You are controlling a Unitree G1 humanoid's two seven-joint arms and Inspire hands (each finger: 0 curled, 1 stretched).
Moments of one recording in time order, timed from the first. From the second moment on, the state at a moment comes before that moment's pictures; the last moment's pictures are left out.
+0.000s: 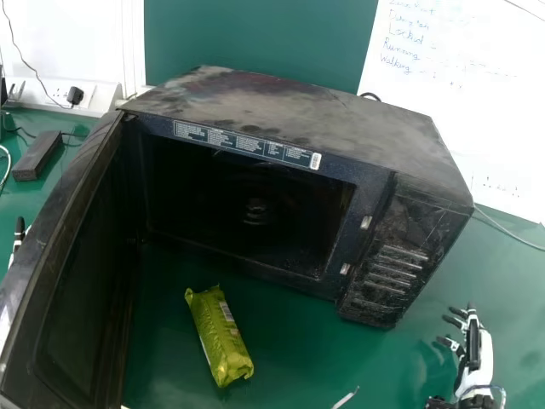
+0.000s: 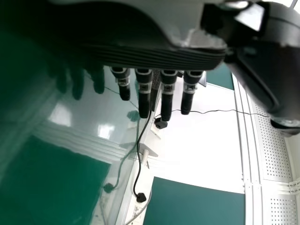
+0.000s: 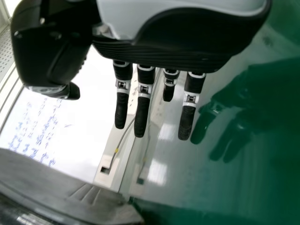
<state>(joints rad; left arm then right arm) -0.36 0.28 0.45 0.60 -0.35 -0.31 -0.14 0.09 -0.31 -0.54 -0.21 0.09 0.28 0.03</state>
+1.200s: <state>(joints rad) -0.35 0.28 0.45 0.60 -0.34 -0.31 -0.14 0.19 -0.57 -0.51 -0.10 0.36 0.08 0.68</state>
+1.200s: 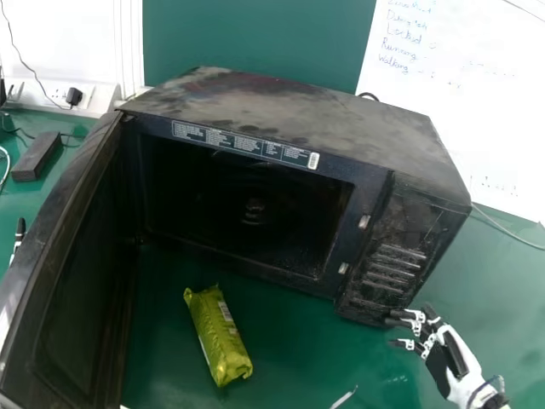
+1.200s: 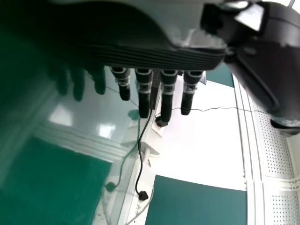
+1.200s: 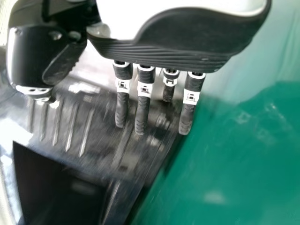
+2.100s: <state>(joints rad) -0.35 0.27 0.45 0.59 -0.34 -0.31 -0.13 0.28 -0.67 -0.48 -0.66 0.26 0.28 0.57</state>
